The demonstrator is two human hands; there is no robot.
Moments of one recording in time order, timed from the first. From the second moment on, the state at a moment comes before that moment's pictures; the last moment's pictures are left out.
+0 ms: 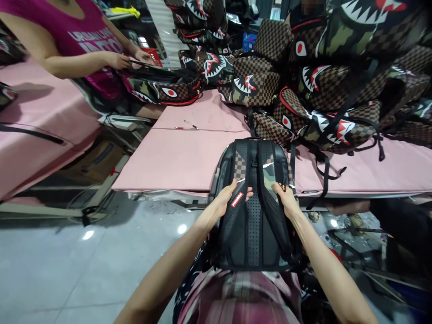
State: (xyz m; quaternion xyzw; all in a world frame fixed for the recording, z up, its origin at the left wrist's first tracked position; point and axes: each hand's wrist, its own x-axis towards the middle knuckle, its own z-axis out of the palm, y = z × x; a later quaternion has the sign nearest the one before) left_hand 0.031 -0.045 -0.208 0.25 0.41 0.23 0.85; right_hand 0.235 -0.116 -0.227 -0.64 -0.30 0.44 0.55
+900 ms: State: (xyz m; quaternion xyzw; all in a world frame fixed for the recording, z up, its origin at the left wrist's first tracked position) left_hand 0.000 -0.116 -0.183 0.15 0.43 0.22 0.86; right_hand 0.233 -0.192 -0.206 -0.64 -0.24 0.54 0.49
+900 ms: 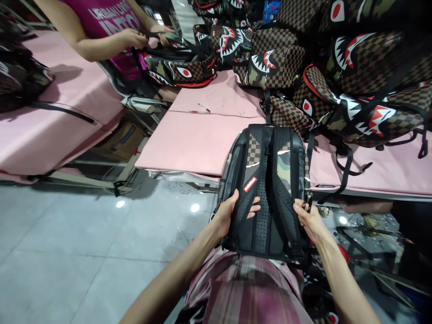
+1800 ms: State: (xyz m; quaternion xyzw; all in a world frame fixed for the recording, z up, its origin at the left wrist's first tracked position) left_hand 0.222 0.199 -0.168 0.72 0.24 0.29 0.58; right_hand 0.302 -0.069 -0.218 -0.40 -0.03 0.60 0.69
